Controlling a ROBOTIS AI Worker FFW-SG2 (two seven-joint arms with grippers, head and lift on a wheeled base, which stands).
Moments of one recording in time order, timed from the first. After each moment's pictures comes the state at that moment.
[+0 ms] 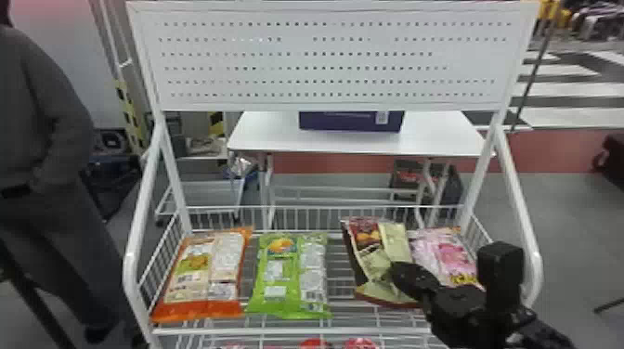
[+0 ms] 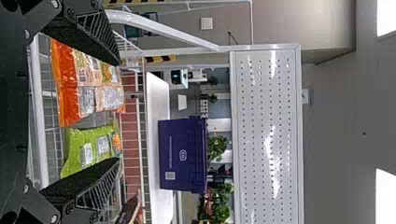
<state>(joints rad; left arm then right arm) 0.87 0.30 -0.22 -2.30 -0.05 -0.18 0.35 0.13 -0.42 0.19 -2.00 -0.44 0.50 0.12</state>
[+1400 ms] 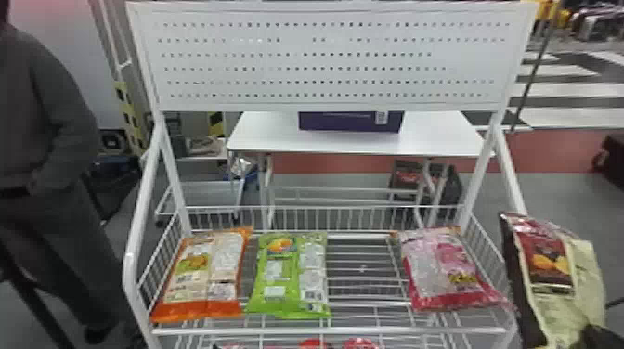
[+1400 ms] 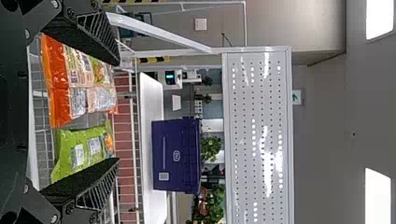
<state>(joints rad) 0.87 0.31 -0.22 -2.31 -0.04 -0.21 0.35 0.95 -0.36 -0.29 -2.22 -0.54 -0.26 0.23</state>
